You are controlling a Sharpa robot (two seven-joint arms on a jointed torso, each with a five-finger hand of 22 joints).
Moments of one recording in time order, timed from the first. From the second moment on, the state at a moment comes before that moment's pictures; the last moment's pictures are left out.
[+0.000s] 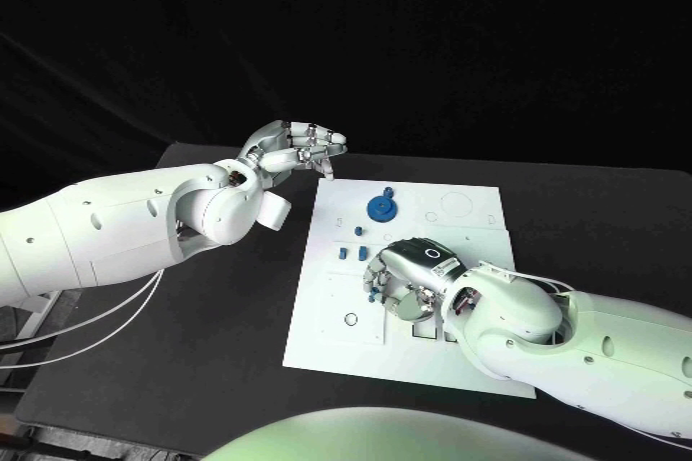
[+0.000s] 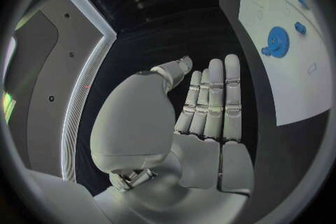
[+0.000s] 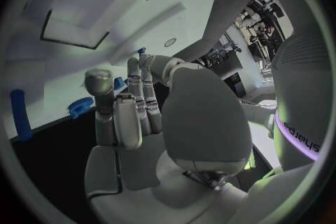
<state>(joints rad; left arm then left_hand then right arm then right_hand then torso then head) 1.22 -0.93 -0.05 1.51 -0.13 -0.21 0.38 1.37 -0.21 0.57 0.03 0.05 0.86 0.20 0.41 0.21 0.93 0.13 0.41 0.07 1.00 0.06 0.94 0.35 0.17 0.97 0.14 0.77 0.60 1.13 -0.68 -0.19 1.76 -1.69 -0.35 -0.26 1.40 -0.25 0.71 0.08 0.18 1.15 0.10 0.20 0.47 1.36 0.07 0.07 0.17 1.46 -0.04 1.41 1.25 0.15 1.26 0.06 1.01 0.99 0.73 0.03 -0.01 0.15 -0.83</state>
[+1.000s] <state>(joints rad) 1.22 -0.93 -0.05 1.50 -0.13 -0.21 0.38 1.37 -0.21 0.57 0.03 0.05 0.86 0.20 0.41 0.21 0.93 0.14 0.41 0.07 1.00 0.06 0.94 0.35 0.17 0.97 0.14 0.77 0.60 1.11 -0.67 -0.19 1.76 -1.71 -0.32 -0.27 1.32 -0.26 0.66 0.07 0.18 1.13 0.10 0.22 0.50 1.39 0.03 0.07 0.18 1.47 -0.04 1.41 1.24 0.15 1.25 0.06 0.98 0.98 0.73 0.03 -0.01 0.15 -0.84</state>
